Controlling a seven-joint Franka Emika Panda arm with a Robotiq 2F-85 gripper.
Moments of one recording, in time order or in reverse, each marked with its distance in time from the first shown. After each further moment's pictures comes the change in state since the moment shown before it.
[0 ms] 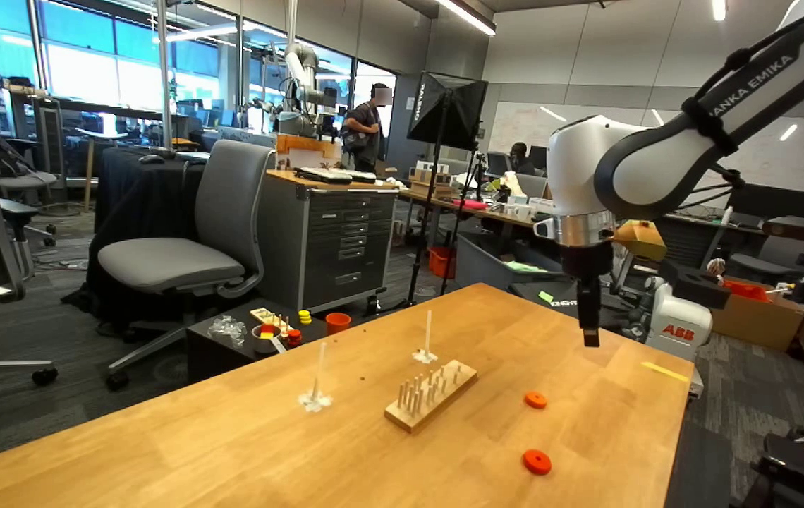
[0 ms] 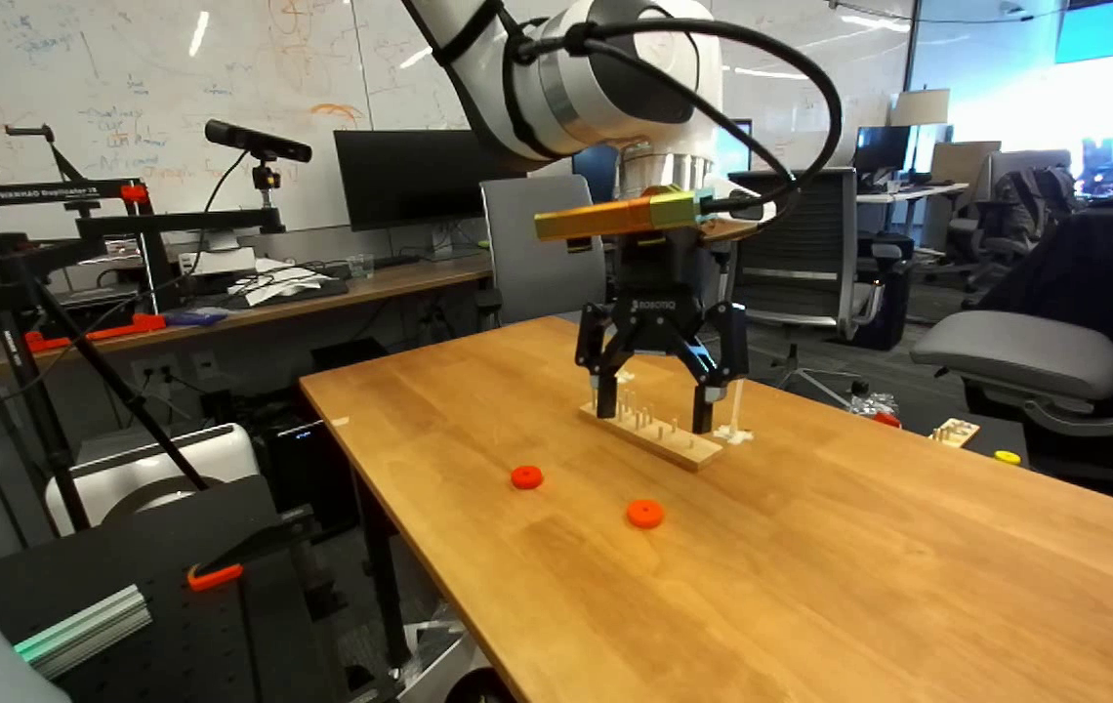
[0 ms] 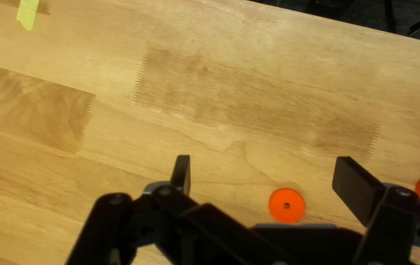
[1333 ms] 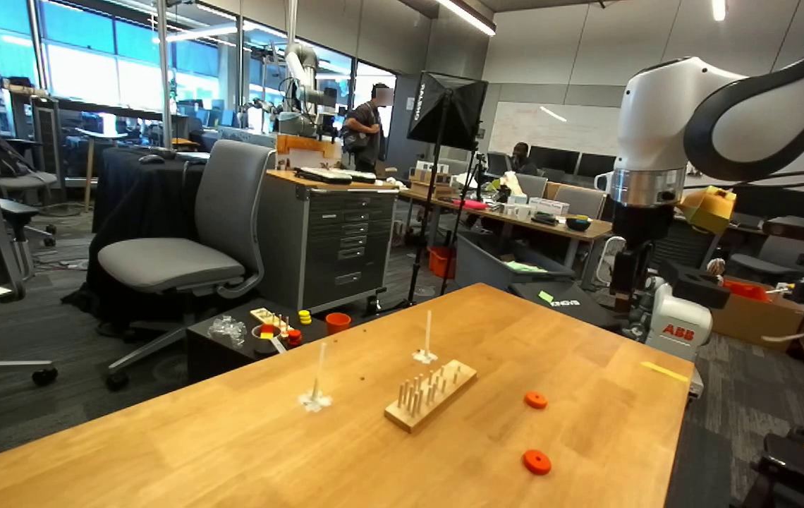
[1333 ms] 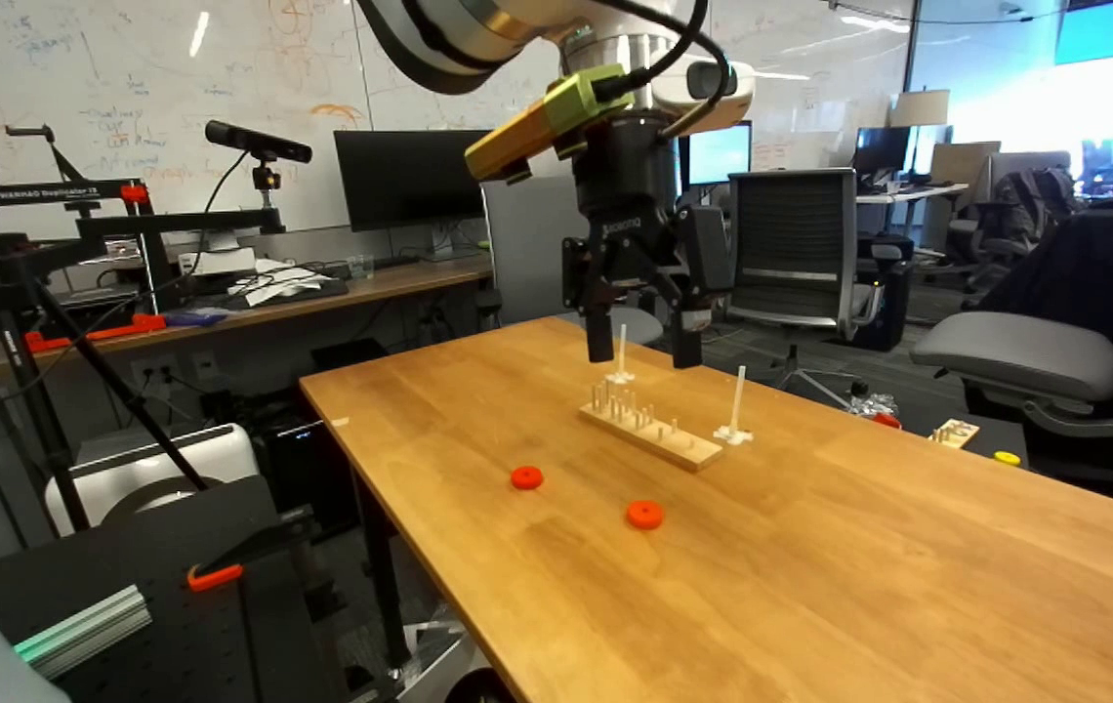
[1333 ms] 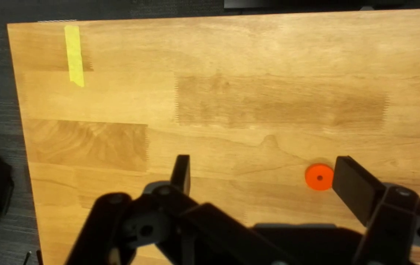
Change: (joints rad) arm -0.047 -0.323 -0.006 -0.236 -0.045 0.088 0.242
